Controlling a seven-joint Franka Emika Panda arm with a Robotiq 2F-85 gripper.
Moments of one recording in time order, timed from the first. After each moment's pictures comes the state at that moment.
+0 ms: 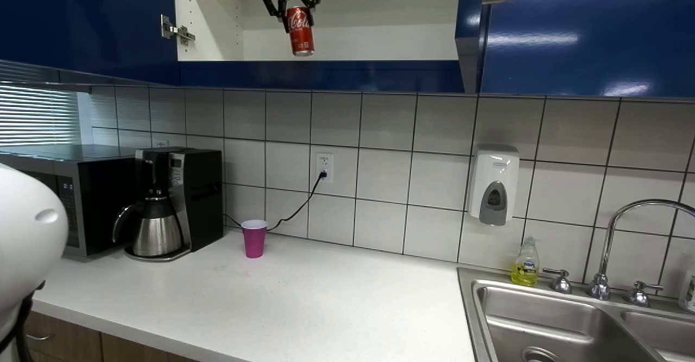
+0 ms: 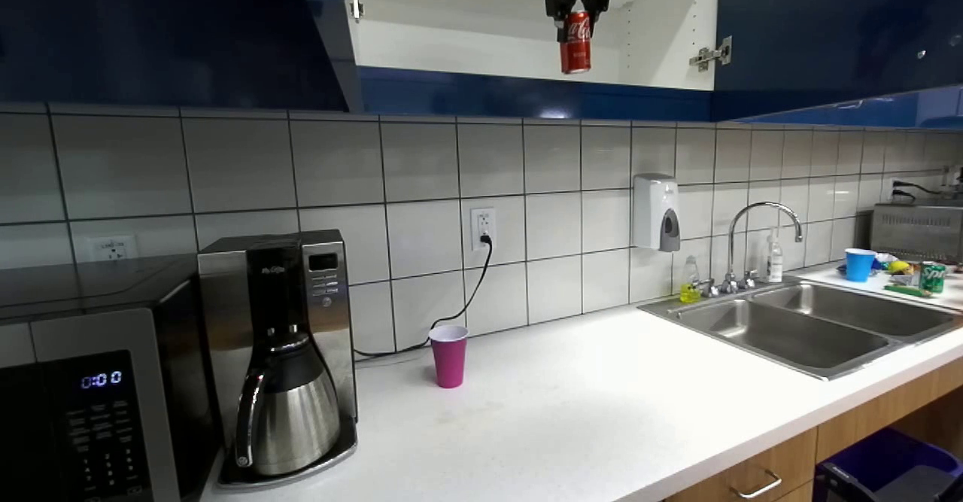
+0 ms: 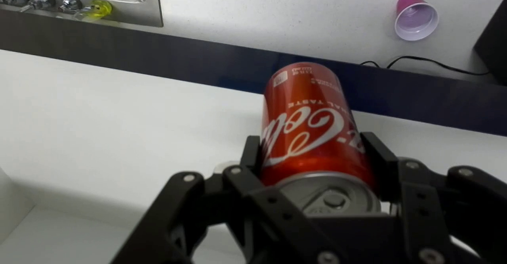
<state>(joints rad) 0.06 0.08 0.01 -1.10 -0.22 1.60 -0.14</state>
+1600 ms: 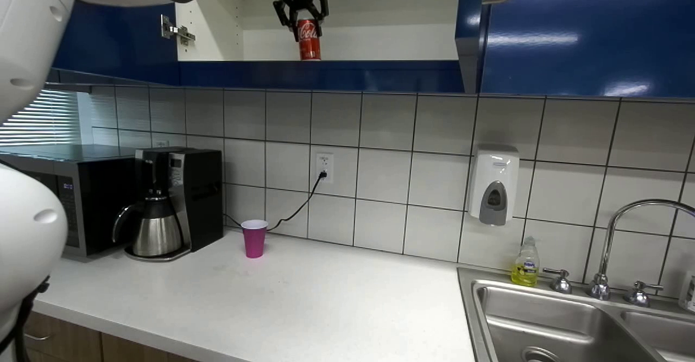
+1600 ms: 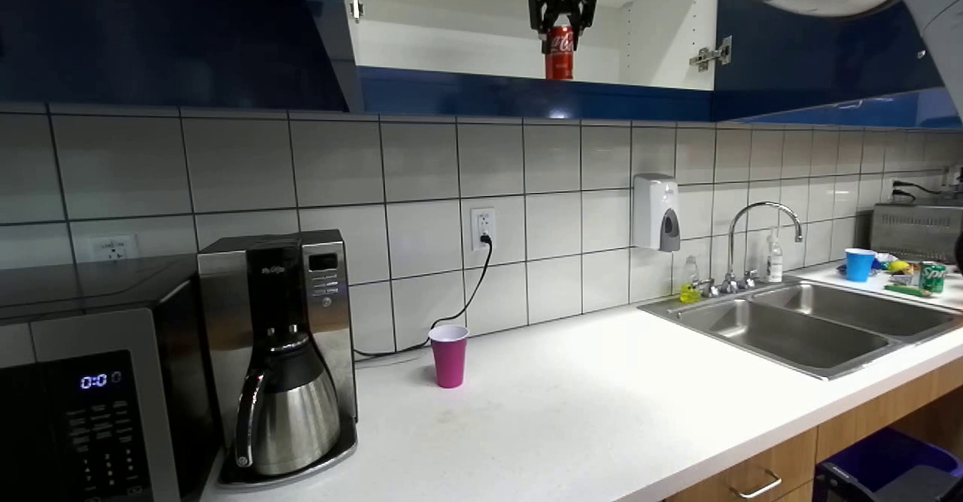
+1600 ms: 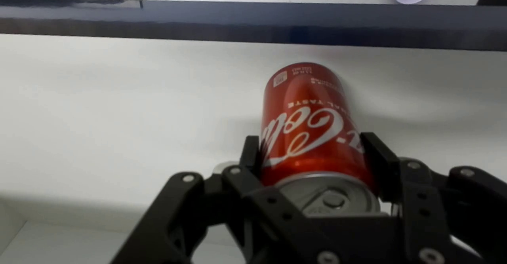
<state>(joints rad) 0.05 0.37 0.00 -0.69 -0.18 1.48 -0.07</state>
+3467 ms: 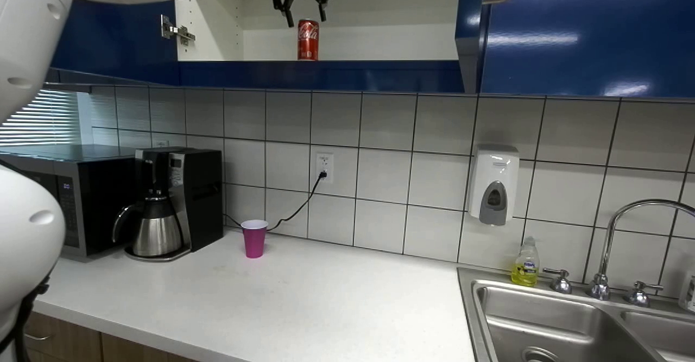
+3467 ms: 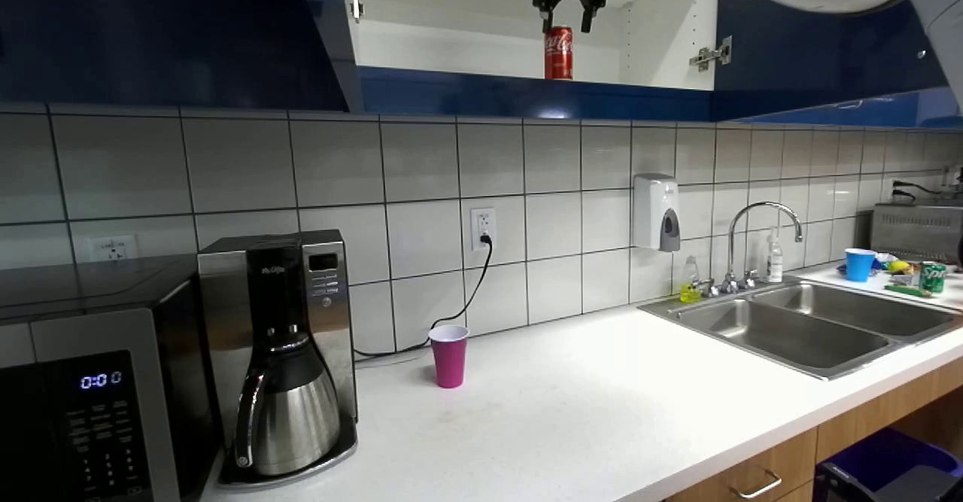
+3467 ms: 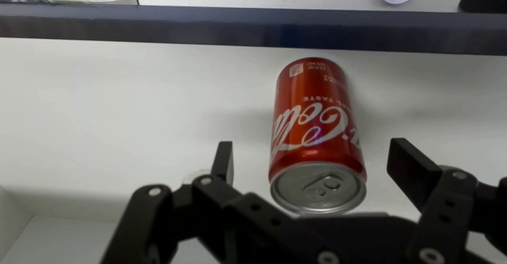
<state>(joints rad) 0.03 0.36 -0.01 -0.63 -0.13 1.42 -0.10</state>
